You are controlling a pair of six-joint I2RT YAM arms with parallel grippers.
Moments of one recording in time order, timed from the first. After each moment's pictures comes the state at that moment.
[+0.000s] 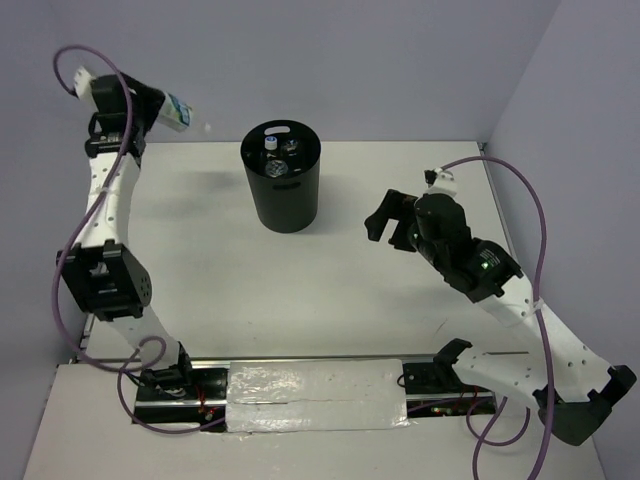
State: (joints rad) left arm 0.16 1.78 1.79 -0.31 -0.12 -0.91; right arm 0.64 0.94 1.12 -0.68 0.31 0.67
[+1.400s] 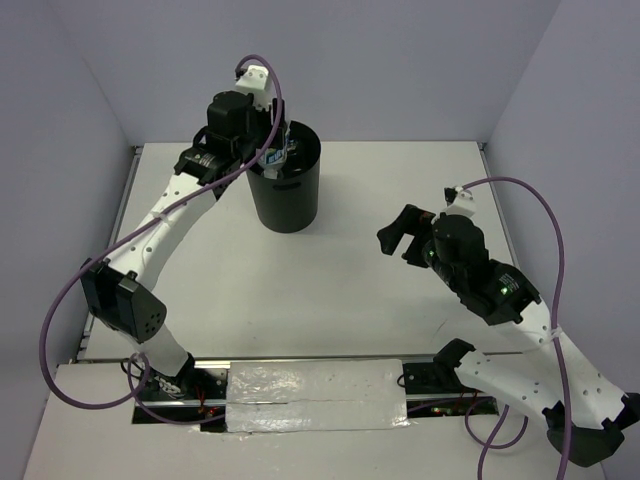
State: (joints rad) left arm -0.44 1.64 1.74 -0.30 -0.16 -0.09; right arm 0.64 0.77 1.02 -0.71 0.32 0.73
